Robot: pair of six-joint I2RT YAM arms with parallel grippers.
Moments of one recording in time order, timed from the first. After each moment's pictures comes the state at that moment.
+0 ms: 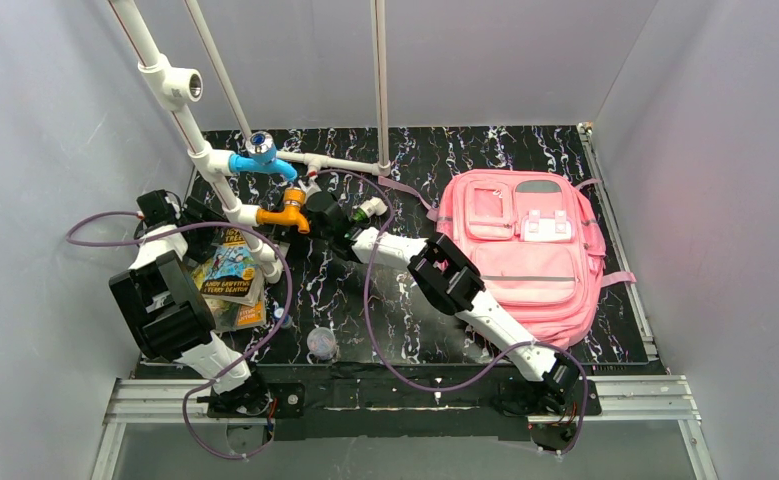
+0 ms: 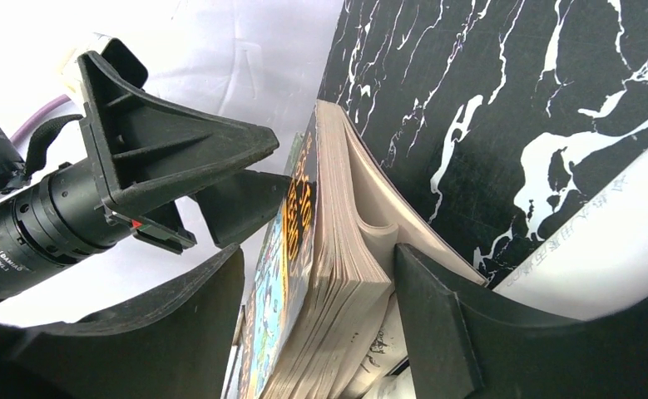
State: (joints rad) left arm 0.50 1.62 1.00 -0.33 0.31 -0.60; right arm 0.98 2.71 2.18 0.38 -0.27 1.14
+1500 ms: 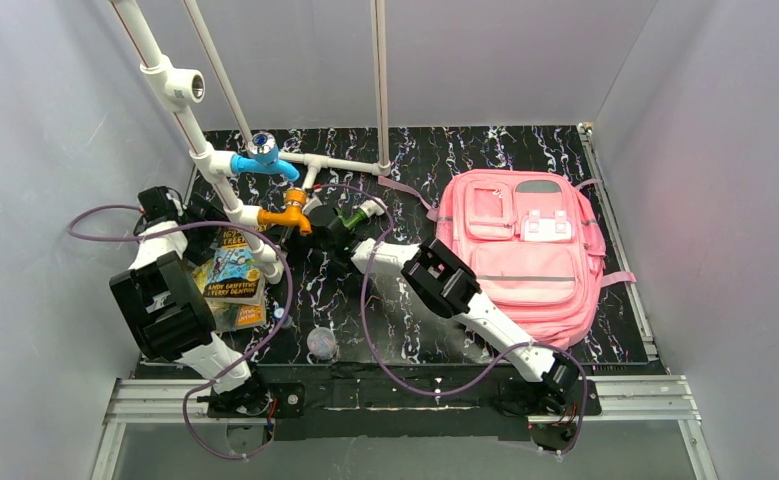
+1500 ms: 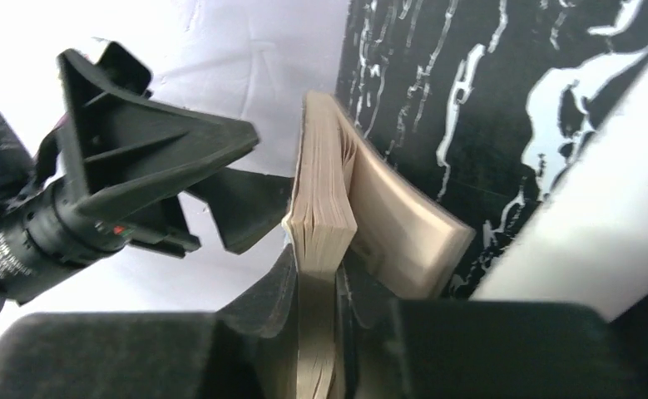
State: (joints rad) left arm 0.48 1.62 1.03 -0.39 0.32 -0.53; right arm 1.00 2.72 2.08 0.57 -0.24 1.32
